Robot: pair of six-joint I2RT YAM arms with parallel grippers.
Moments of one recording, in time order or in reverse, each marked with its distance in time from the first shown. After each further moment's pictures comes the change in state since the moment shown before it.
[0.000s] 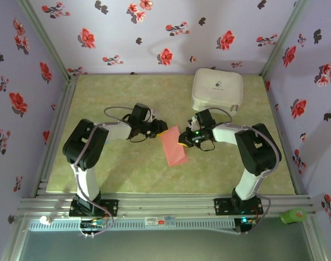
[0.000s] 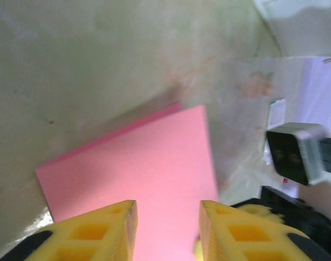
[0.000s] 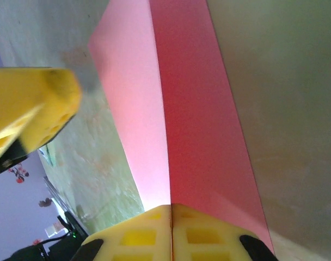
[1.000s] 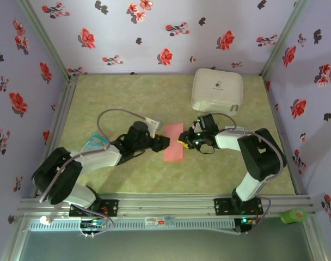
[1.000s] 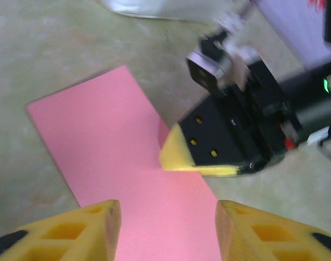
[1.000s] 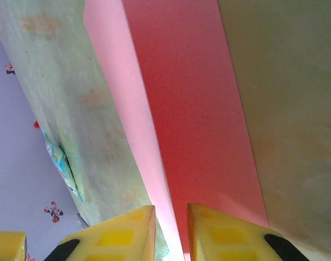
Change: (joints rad) left arm -0.276 -0.417 -0.353 0.183 -0.390 0.538; right arm 0.013 -0.074 -0.119 0.182 0.074 0.249
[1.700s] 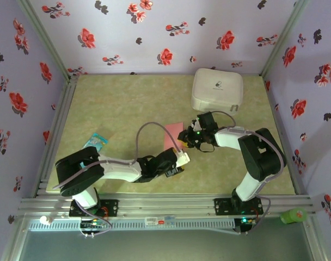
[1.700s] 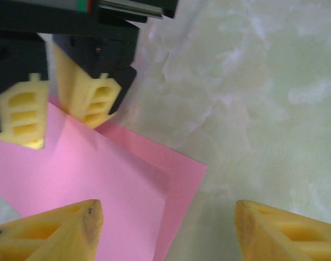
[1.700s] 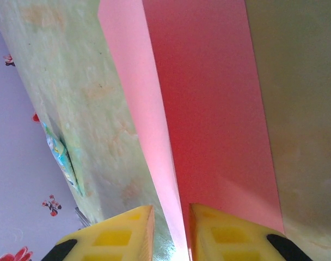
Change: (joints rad) left arm -0.391 0.203 0.047 -0.025 -0.458 0.569; right arm 0.000 0.000 0.038 -0.053 -0.014 -0.031
